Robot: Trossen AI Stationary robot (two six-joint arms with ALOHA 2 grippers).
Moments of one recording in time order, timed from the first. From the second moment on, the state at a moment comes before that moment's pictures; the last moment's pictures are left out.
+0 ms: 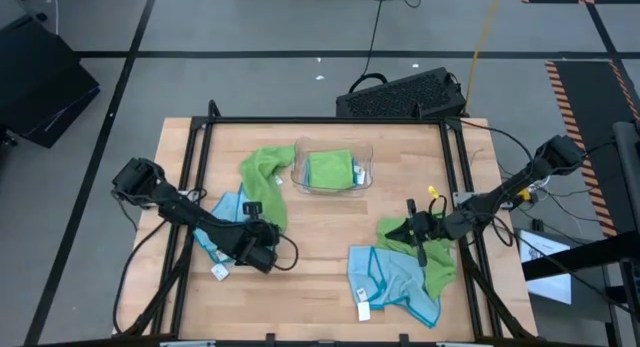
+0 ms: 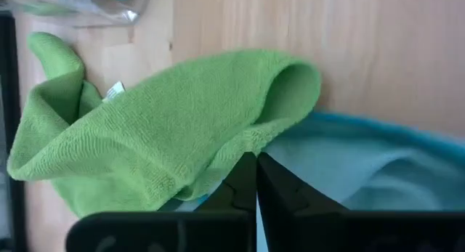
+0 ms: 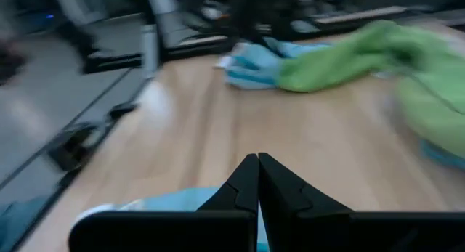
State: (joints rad) left arm -0.49 1.65 0.95 -0.86 -0.54 -0.51; right arm 0.56 0.90 0.12 0.51 0.44 0.32
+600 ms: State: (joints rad) left arm -0.53 1.63 1.26 -0.86 -0.80 -0.59; right arm 0.64 1.33 0.33 0.73 0.60 0.38
